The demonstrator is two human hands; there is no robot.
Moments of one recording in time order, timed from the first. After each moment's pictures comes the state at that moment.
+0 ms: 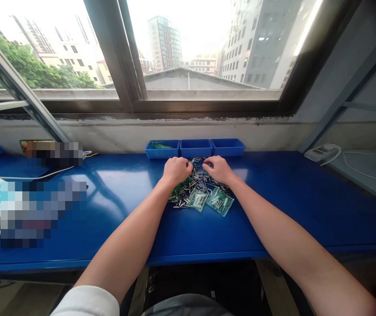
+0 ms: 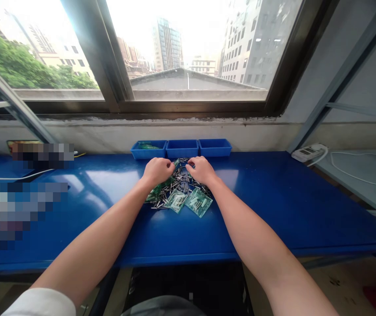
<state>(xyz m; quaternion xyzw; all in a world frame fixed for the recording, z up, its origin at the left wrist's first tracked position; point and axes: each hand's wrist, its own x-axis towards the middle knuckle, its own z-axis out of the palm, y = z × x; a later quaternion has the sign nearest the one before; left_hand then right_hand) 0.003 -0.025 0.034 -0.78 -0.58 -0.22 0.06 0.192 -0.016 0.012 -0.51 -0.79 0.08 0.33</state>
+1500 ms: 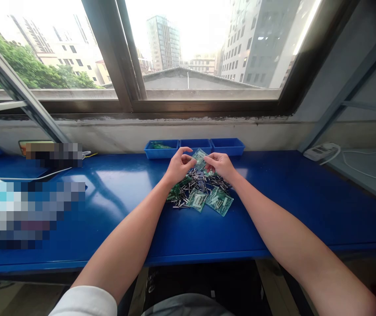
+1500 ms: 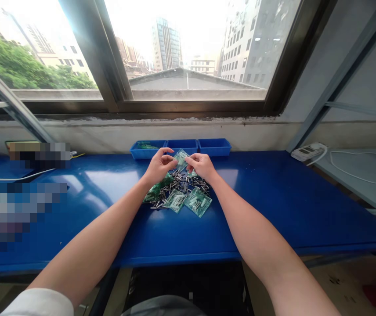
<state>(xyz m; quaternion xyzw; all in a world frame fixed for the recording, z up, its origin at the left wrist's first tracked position) 0.006 -0.017 0.025 -0.70 -0.37 -0.49 -0.35 0.189 -0.018 0.021 -0.41 -0.63 0.42 0.51</state>
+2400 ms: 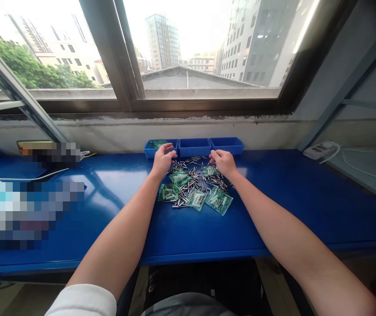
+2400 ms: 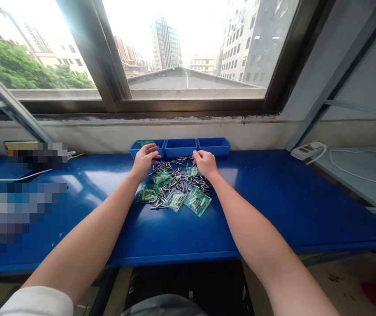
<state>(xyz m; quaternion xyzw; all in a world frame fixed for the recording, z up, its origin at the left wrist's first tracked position) -0.030 0.013 0.026 -0.55 -0.49 -0.57 -0.37 0.203 -0.003 0.015 -0.55 -0.64 0.22 0.49</state>
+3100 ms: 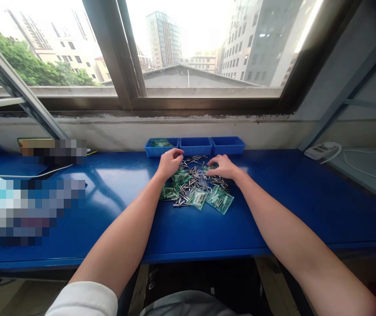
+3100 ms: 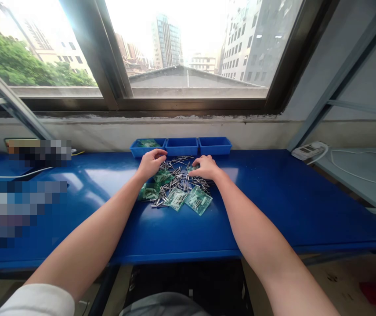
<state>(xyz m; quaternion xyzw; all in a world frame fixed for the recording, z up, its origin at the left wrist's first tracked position) -0.023 0.005 0.021 -0.70 -0.52 -0.46 -0.19 0.216 -0.012 0.021 -0.57 -0.79 0.16 0.19</state>
